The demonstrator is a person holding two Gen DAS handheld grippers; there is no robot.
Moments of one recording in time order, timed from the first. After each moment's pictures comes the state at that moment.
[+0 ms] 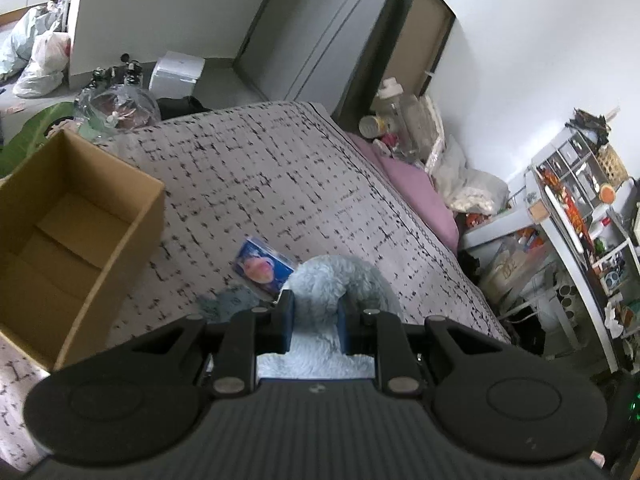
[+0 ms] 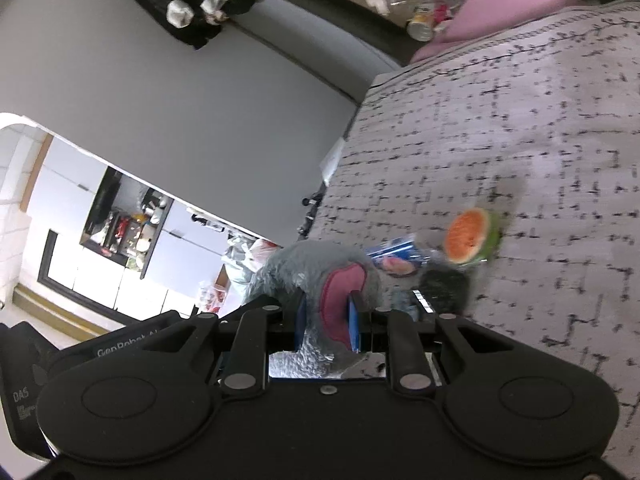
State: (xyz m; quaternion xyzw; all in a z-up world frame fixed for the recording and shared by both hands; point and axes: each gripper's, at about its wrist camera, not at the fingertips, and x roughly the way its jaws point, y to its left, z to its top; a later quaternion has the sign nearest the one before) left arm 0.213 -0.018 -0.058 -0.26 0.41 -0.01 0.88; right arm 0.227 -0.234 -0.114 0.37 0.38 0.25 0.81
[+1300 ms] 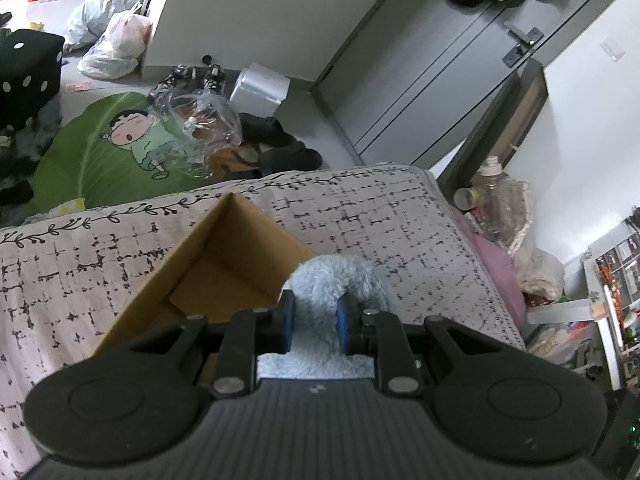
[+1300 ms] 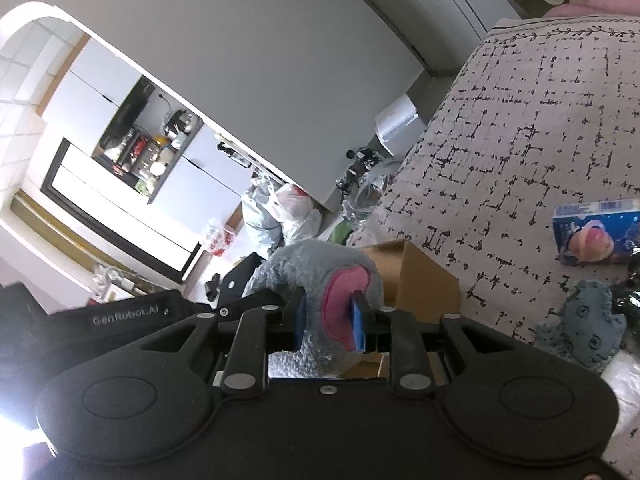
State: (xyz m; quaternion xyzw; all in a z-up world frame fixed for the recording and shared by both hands) left arm 0.236 0.169 -0.101 -0.32 0.39 0.06 0.86; right arm 0.266 -0.046 -0.128 0.26 0.40 0.32 0.82
